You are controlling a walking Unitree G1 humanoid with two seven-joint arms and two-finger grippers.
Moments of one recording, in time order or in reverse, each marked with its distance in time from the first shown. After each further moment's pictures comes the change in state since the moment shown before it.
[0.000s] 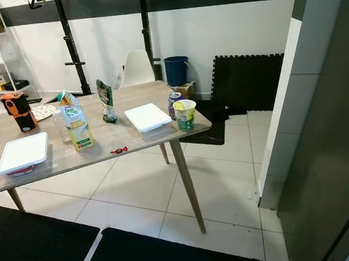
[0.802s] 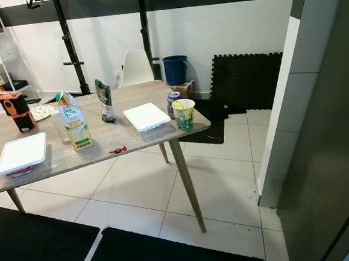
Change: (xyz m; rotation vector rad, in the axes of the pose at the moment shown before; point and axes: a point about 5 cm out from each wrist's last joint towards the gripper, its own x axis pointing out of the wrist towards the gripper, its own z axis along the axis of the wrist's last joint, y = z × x) left arm 0.001 -0.002 0.006 0.023 -0.016 -0.017; right arm -0.001 0.003 -0.003 -0.037 0.011 0.019
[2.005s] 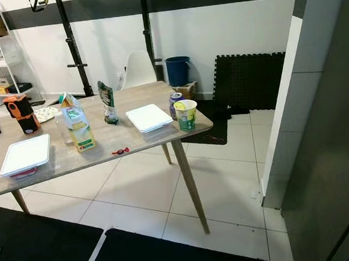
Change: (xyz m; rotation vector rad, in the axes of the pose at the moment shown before) left arm 0.002 -0.001 0.013 -0.015 -0.040 -0.008; right arm -0.001 -0.009 -0.002 0.046 0.003 -0.031
